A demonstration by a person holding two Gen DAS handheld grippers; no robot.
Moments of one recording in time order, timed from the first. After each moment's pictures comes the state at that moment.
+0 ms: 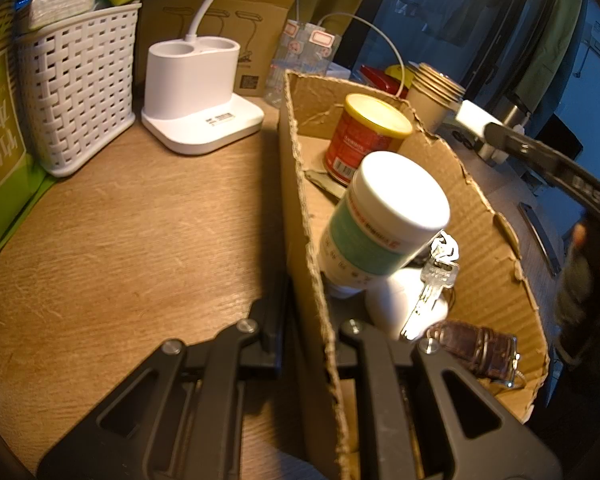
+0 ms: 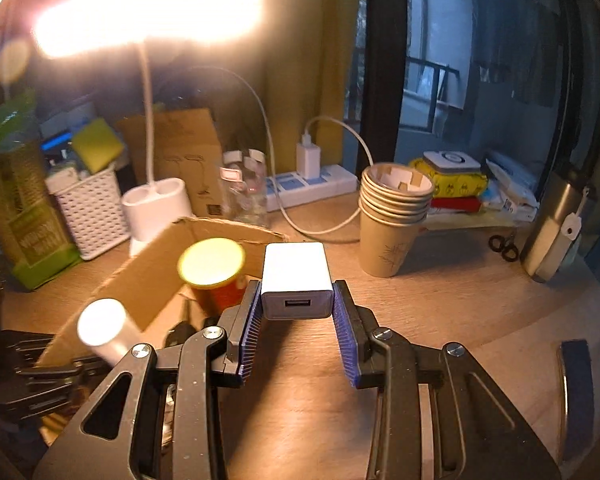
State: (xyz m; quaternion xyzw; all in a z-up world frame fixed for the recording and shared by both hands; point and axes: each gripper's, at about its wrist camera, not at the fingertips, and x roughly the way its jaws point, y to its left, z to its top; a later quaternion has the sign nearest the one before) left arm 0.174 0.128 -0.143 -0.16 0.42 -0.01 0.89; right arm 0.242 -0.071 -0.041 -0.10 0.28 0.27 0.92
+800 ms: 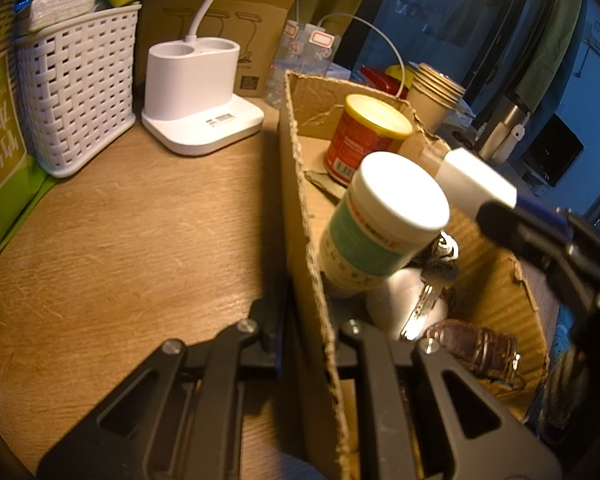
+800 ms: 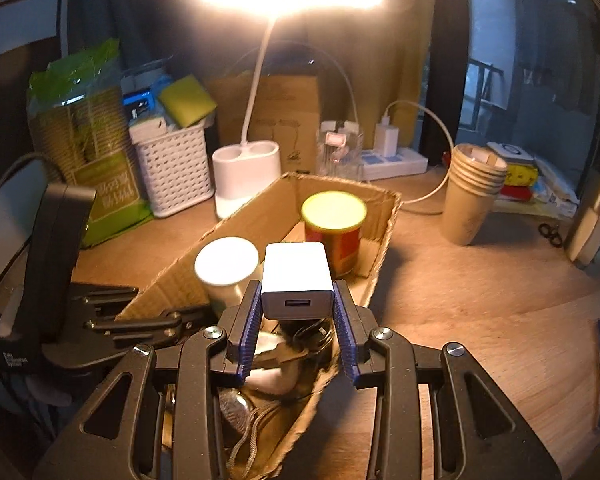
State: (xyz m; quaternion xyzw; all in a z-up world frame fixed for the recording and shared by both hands) left arm 0.174 0.128 -0.142 -0.16 0.42 -0.01 0.90; right arm 0.180 -0.028 -0.069 -0.12 0.32 0.33 0.88
